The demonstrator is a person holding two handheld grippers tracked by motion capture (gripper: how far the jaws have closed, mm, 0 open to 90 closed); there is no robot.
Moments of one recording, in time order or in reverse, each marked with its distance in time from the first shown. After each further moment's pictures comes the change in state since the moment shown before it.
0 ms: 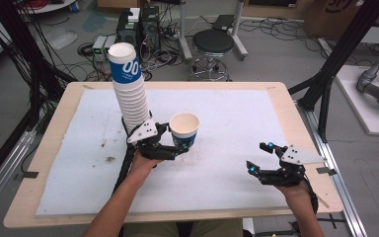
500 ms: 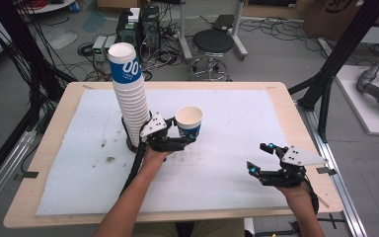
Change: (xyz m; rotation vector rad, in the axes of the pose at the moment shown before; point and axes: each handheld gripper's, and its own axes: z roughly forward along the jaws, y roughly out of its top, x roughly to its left) left arm 0.020 -0.019 0.032 -0.013 0.107 -0.041; right arm 0.001 -0.001 -0.002 -0.003 0.008 0.001
